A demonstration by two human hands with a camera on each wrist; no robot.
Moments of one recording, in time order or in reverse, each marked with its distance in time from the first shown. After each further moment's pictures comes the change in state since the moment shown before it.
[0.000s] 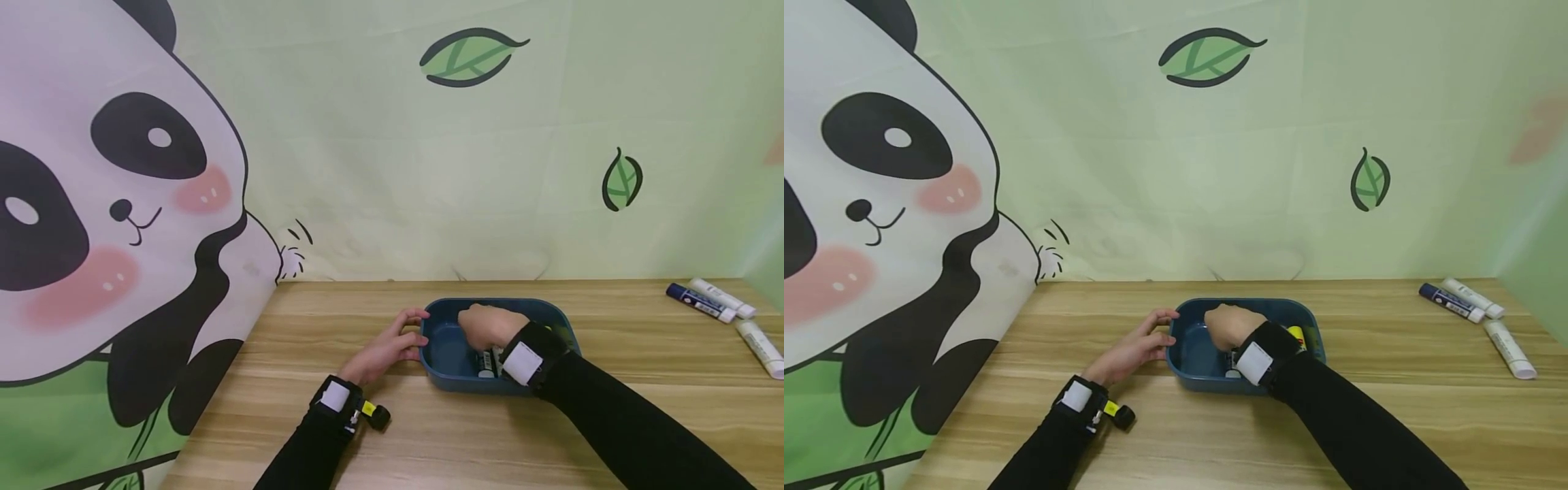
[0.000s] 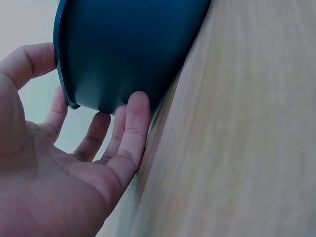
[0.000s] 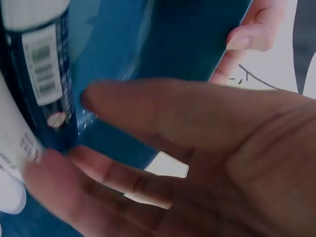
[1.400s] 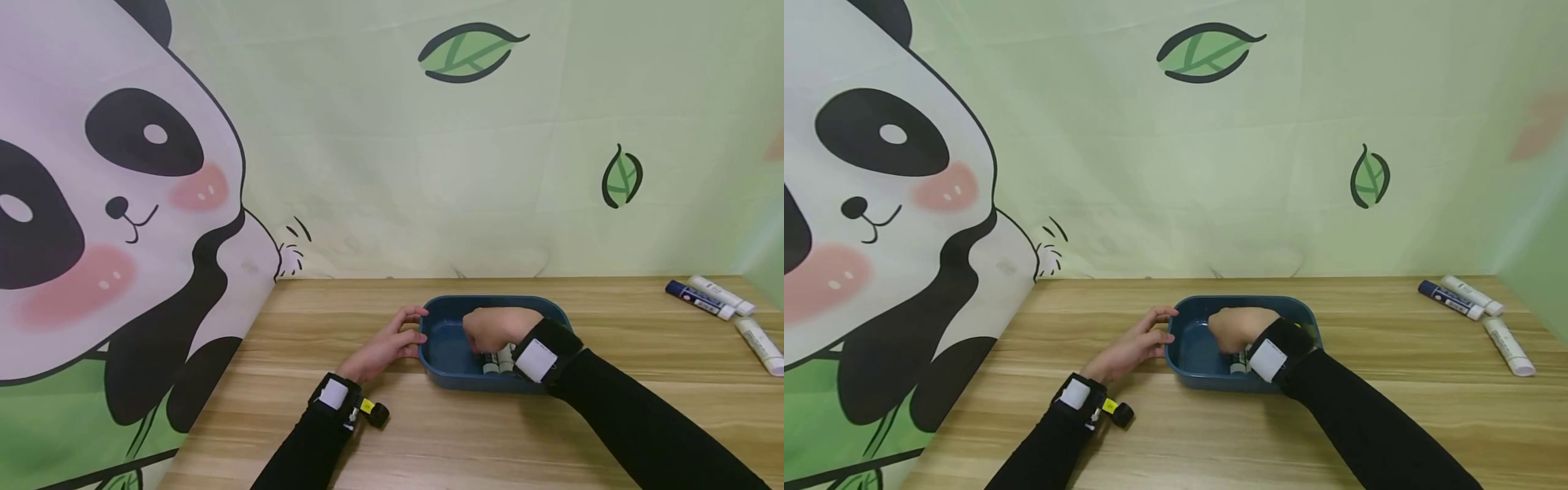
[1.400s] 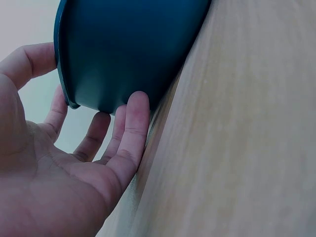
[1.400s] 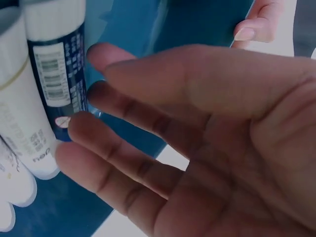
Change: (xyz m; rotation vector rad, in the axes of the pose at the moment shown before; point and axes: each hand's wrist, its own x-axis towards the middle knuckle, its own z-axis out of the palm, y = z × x) left_hand 0.000 -0.001 0.000 -0.014 -0.002 -0.003; right_hand -0.007 0.016 0.001 0.003 -0.085 -0.152
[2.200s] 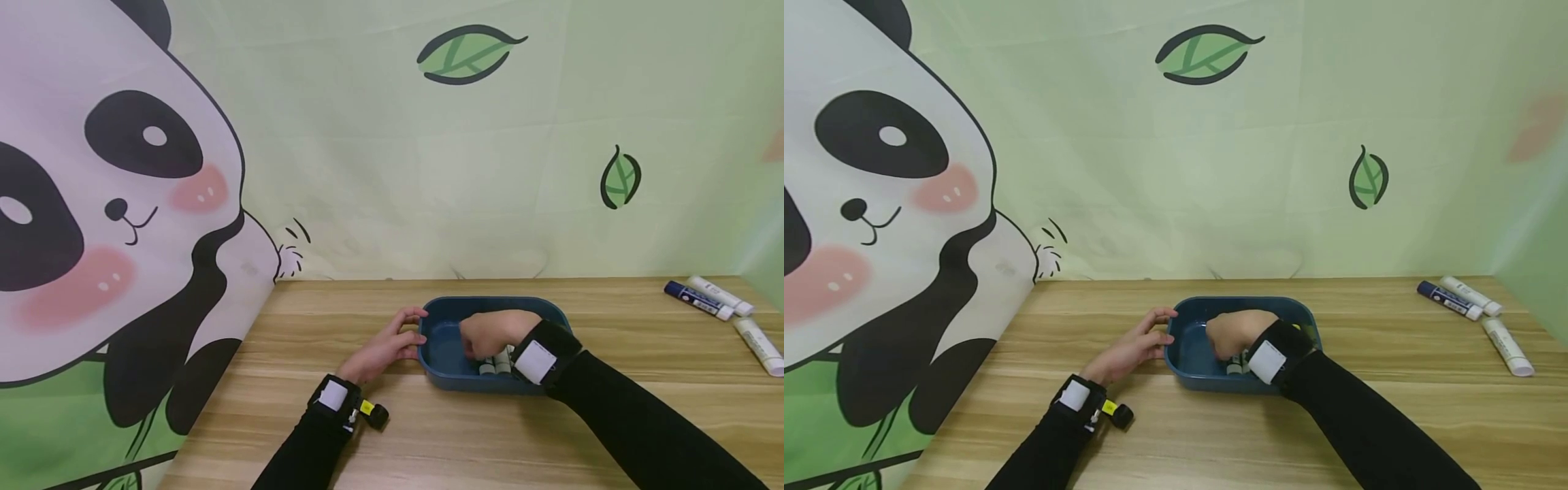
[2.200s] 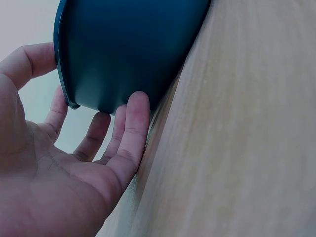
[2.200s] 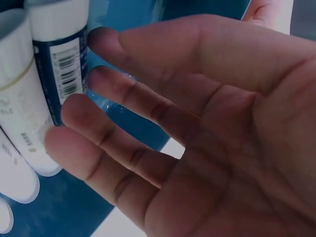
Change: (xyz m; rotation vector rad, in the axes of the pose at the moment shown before) left_hand 0.001 -0.002 0.000 0.000 0.003 0.010; right_hand 0.002 -0.001 0.002 0.032 -0.043 -0.042
